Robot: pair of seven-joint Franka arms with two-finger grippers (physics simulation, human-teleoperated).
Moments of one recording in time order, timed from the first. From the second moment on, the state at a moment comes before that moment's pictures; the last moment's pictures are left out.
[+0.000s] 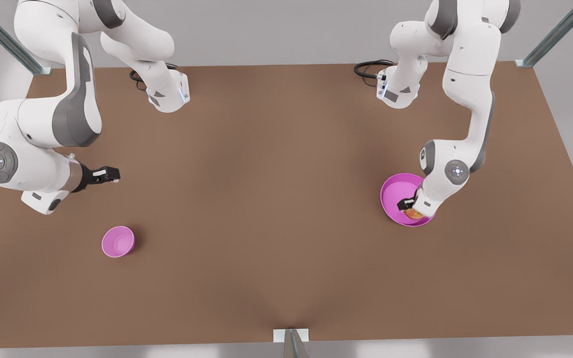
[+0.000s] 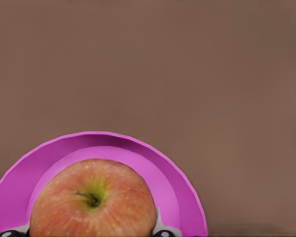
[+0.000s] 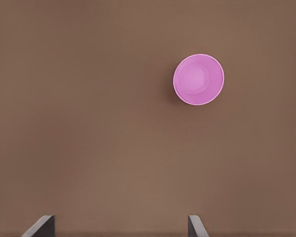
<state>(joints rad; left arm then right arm) -0.15 0.35 0.05 -2.18 -0.08 2.53 -0.25 -0.13 0.29 0.21 -1.33 -0.08 1.34 -0.15</state>
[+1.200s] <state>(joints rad) -0.23 0.59 -0.23 -1.46 -0.86 2.26 -0.32 -0.14 1.11 0.74 -1.06 0.77 1.93 -0.81</state>
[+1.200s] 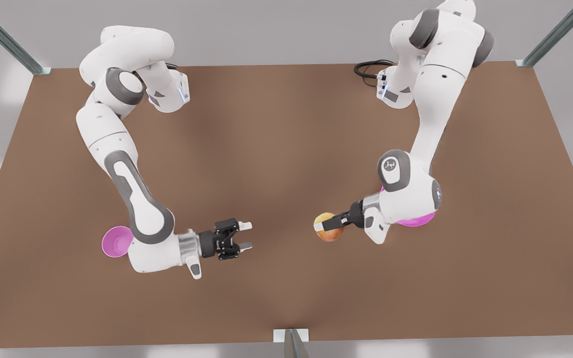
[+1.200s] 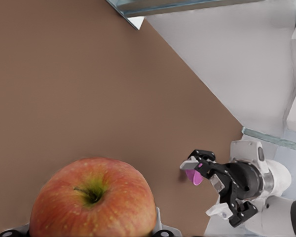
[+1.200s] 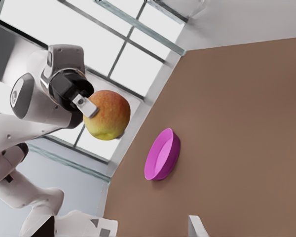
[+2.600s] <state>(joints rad) -0.24 0.91 -0.41 -1.07 -0.93 2.12 -0.44 -0.11 1.19 0.88 -1.05 0.88 2.10 -1.46</state>
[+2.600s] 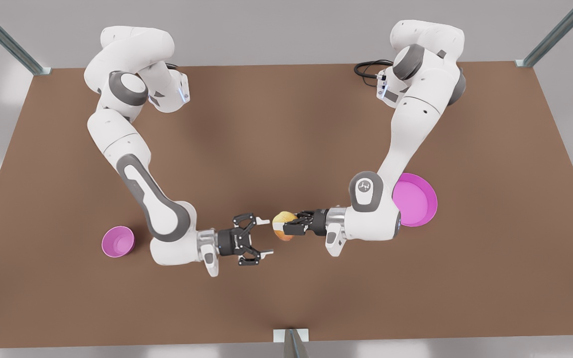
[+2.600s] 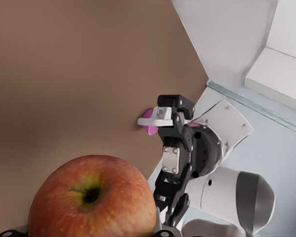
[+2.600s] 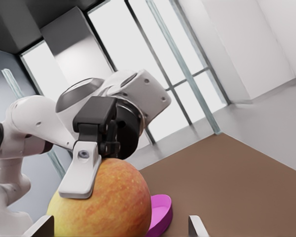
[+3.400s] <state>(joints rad) -0.24 0.92 -0.42 -1.07 -0.93 2.14 -0.42 -0.07 1.20 0.90 -1.06 0.89 2.12 -1.54</state>
